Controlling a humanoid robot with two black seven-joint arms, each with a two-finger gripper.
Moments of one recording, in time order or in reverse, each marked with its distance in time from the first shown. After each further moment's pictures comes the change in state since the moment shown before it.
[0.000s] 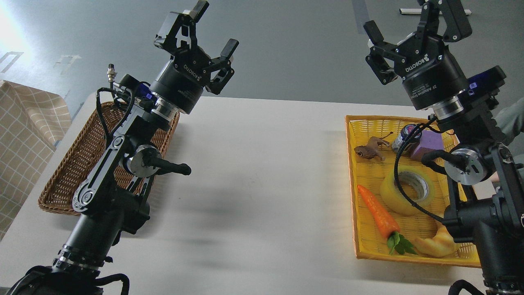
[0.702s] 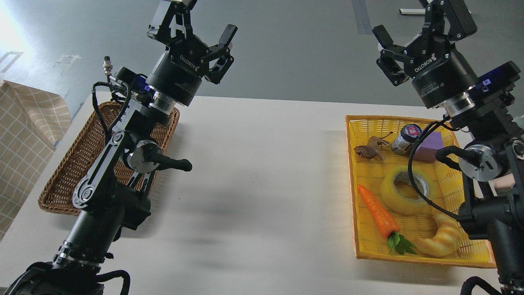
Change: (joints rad) left arm -0.020 0.000 0.005 -0.008 -0.001 0.000 -0.064; right arm 0.011 -0.086 -0.004 -0.001 -0.049 0.000 -0.083
